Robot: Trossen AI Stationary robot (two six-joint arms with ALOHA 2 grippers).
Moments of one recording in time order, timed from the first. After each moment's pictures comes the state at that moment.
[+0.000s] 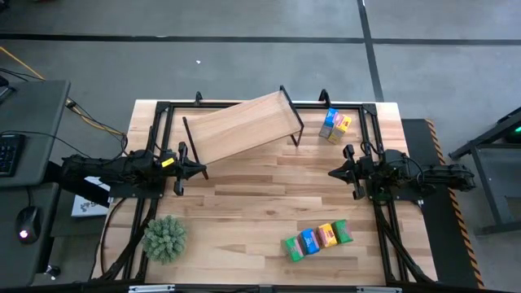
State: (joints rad) left arm -0.05 0.03 0.01 0.03 -0.11 -0.07; right arm -0.04 0.02 0.01 0.08 -0.17 0.00
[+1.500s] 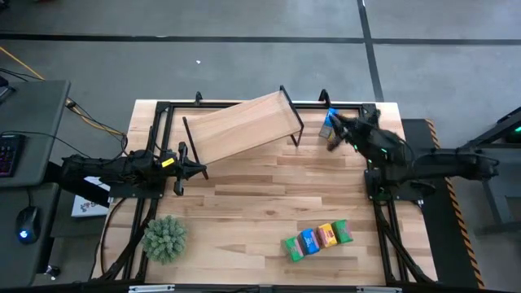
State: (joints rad) left arm -0.06 0.03 0.01 0.03 -0.12 -0.07; right arm -0.14 0.70 0.52 0.08 0.80 0.09
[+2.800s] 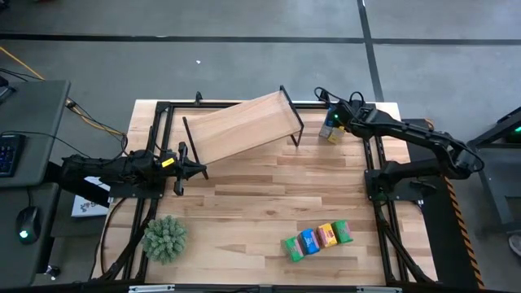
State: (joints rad) left arm -0.06 0.03 0.01 0.03 -0.11 -0.07; right arm -0.64 1.17 0.80 -0.79 0.56 1.02
